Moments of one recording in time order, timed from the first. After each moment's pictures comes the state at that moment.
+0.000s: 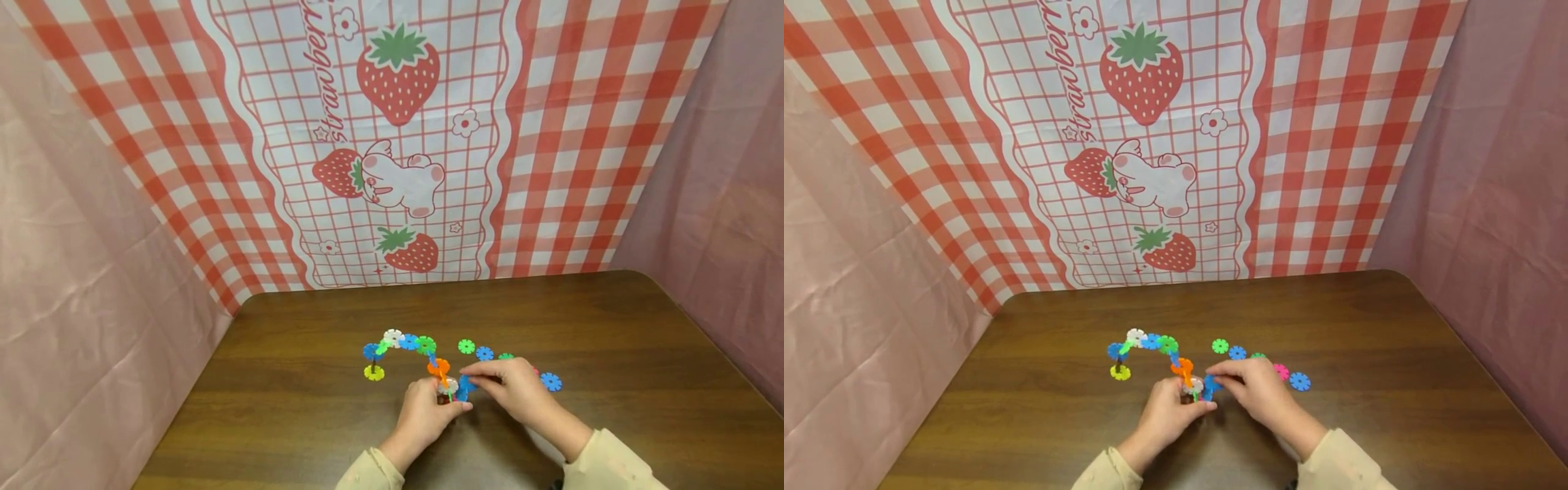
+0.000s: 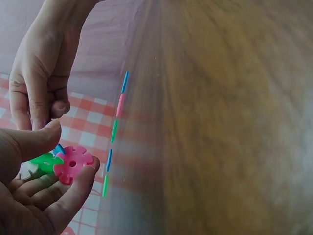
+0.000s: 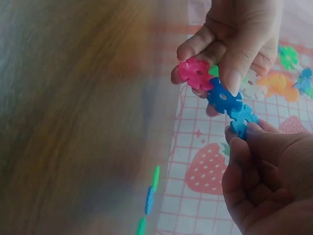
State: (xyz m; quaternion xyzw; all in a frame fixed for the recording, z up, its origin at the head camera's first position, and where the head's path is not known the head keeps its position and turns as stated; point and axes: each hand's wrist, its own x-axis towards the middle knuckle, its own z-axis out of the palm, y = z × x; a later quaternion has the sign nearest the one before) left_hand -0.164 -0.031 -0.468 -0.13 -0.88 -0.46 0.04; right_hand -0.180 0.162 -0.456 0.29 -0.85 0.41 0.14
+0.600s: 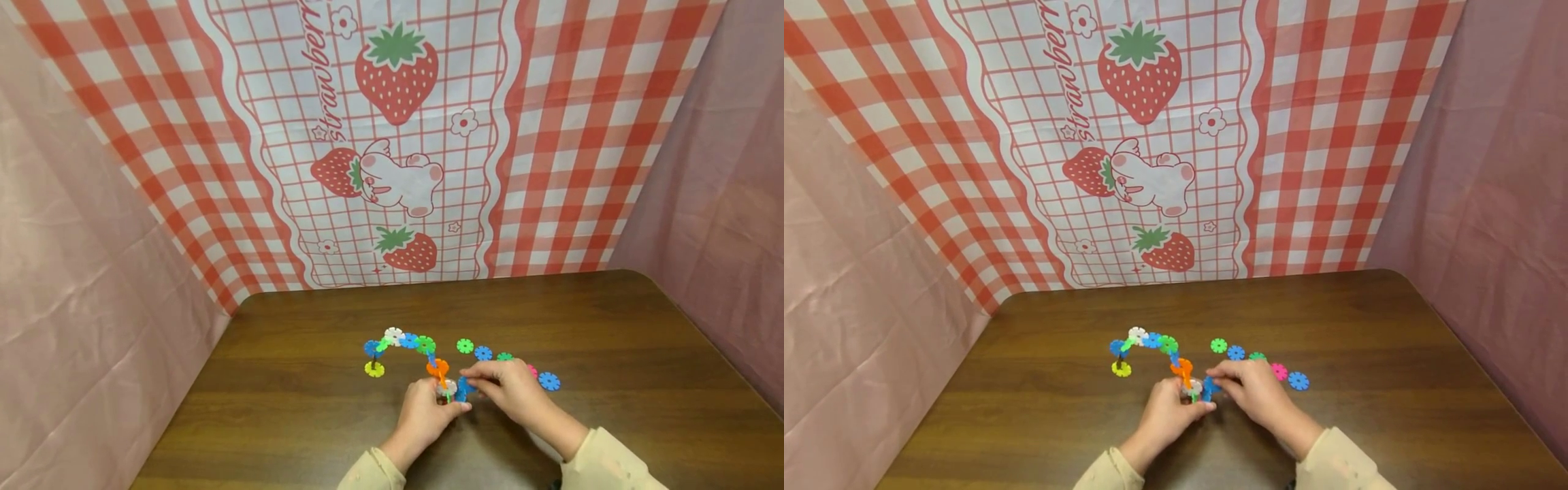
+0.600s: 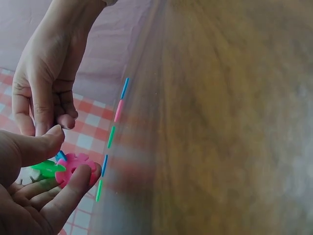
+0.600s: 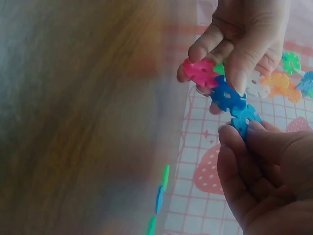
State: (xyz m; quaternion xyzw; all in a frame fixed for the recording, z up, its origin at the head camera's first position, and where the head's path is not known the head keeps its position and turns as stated) left_hand -0.164 -0.028 -0.472 -0.12 -0.88 -0.46 0.04; right_hand -0.182 0.161 -0.462 0.30 -0.84 0.42 0.13
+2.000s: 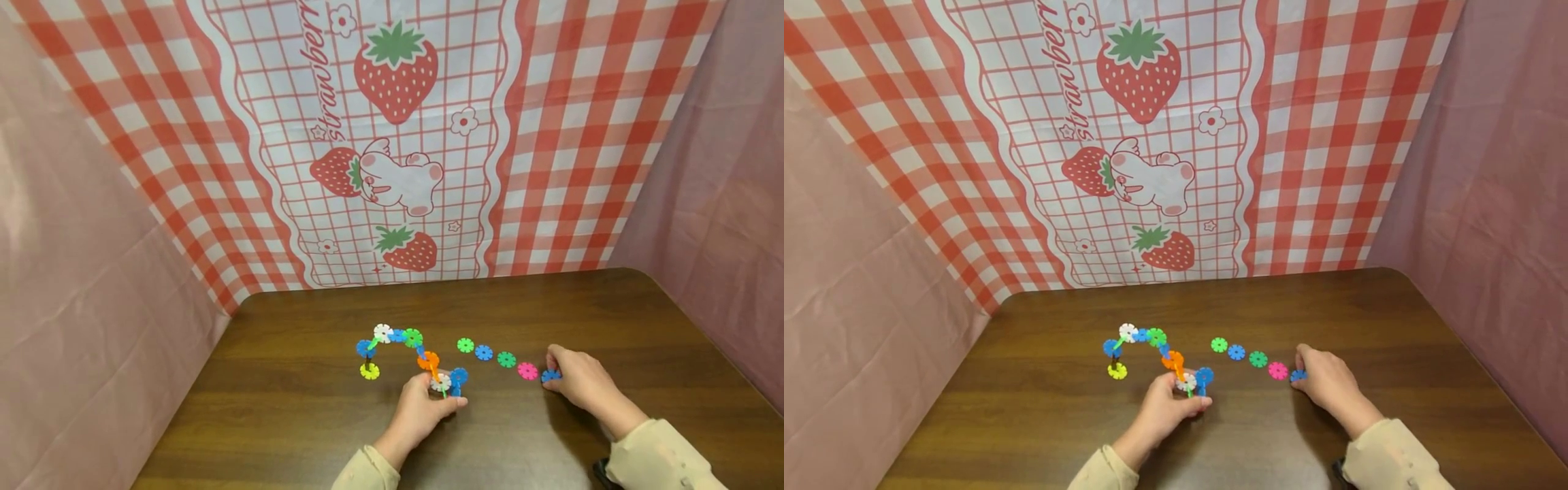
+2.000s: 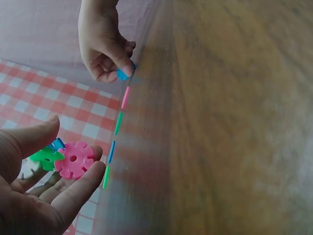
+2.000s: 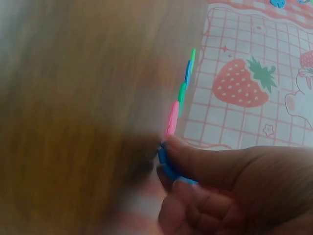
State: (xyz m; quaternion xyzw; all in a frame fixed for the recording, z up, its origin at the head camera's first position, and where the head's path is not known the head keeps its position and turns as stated) left_hand -0.169 -0.035 -0.471 -0.09 -0.80 -0.60 -0.05; right_hand -0.191 0.255 -0.465 0.11 -0.97 0.21 0.05
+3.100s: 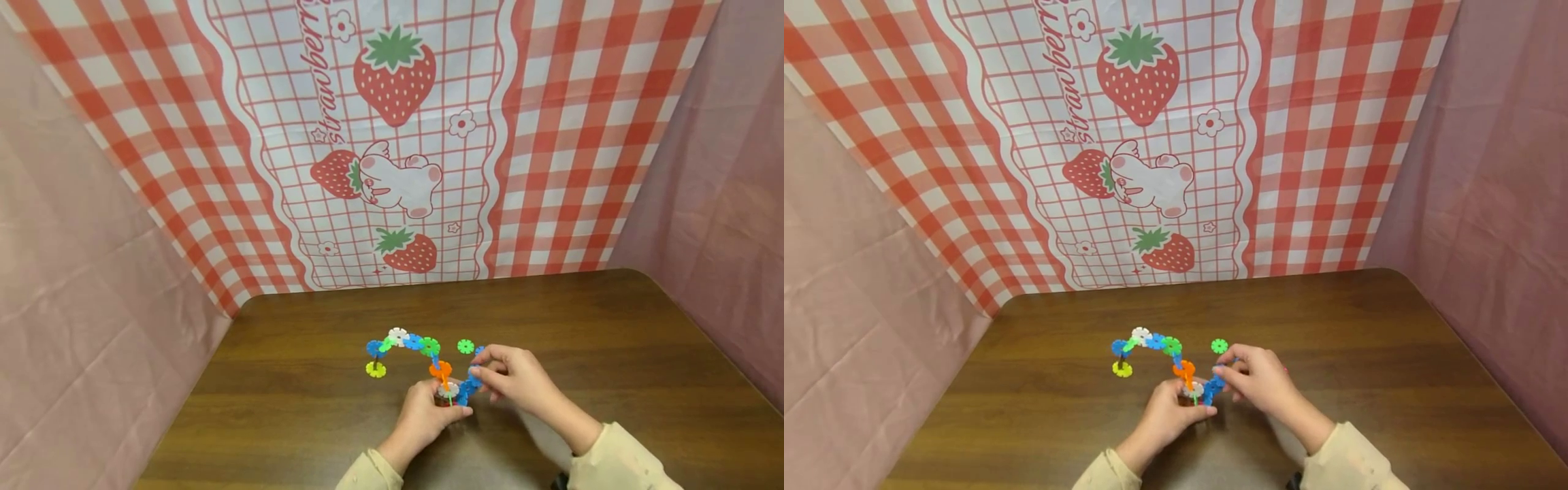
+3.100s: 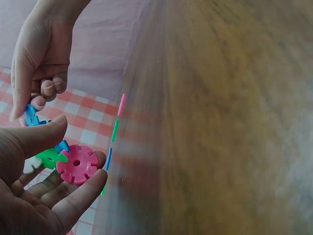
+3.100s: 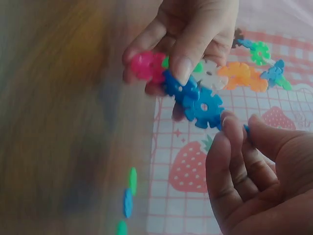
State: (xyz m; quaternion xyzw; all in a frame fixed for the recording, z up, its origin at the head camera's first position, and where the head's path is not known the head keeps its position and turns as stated) left_hand -0.160 -0.034 -0.471 -0.14 -0.84 -0.52 -0.02; right_hand -0.179 0.169 -0.435 0.20 -0.83 0.52 -0.03
